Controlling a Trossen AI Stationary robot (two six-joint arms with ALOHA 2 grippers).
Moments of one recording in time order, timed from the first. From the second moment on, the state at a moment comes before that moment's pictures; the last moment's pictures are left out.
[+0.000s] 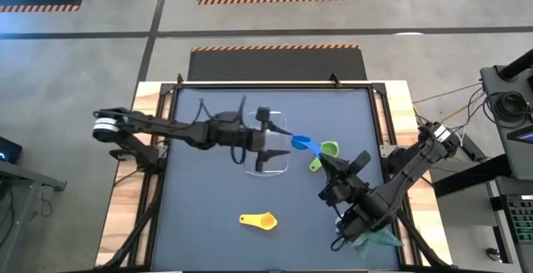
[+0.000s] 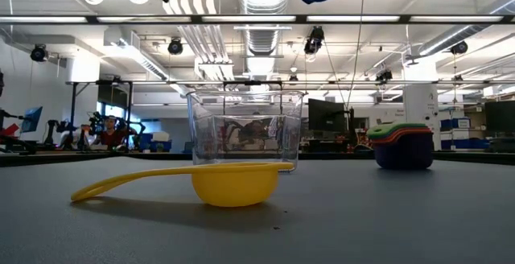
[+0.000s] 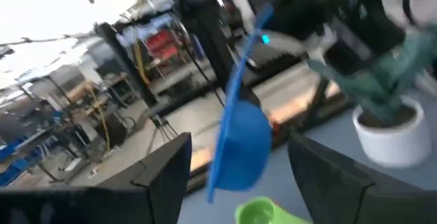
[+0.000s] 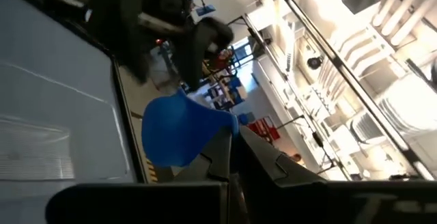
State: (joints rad) left arm 0.02 1.53 1.01 0.52 0.11 0.52; right arm 0.73 1.65 1.47 -1.52 1.57 0.66
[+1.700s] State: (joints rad) left arm 0.02 1.63 1.04 0.58 0.09 0.68; right arm 0.72 1.64 1.47 -1.48 1.51 0.66
